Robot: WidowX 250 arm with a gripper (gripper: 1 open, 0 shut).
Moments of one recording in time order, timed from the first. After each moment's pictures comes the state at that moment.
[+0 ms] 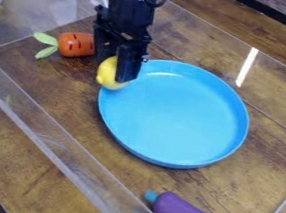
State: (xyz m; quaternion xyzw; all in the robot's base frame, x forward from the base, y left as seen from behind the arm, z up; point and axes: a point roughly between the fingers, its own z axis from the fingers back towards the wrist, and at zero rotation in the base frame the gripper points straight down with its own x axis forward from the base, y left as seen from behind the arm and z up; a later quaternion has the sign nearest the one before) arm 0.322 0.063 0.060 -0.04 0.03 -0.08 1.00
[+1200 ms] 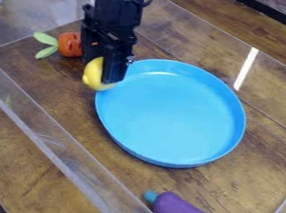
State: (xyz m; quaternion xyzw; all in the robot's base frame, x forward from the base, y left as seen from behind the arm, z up) arm 0.306 0.069 0.062 -0.03 0.03 -0.09 1.00
